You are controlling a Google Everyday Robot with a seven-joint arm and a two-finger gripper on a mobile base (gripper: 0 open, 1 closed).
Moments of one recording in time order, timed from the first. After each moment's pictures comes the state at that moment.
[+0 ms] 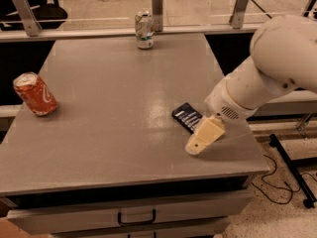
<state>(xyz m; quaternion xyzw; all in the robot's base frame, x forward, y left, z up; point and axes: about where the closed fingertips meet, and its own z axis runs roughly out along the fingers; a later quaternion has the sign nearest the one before) 0.484 -0.113 0.832 -0.53 0.81 0.08 0.22</state>
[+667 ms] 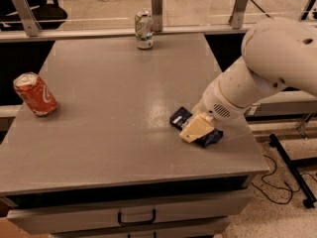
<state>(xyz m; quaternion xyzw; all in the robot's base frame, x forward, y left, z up) 0.492 -0.099 0.824 -0.52 0.82 0.09 0.22</state>
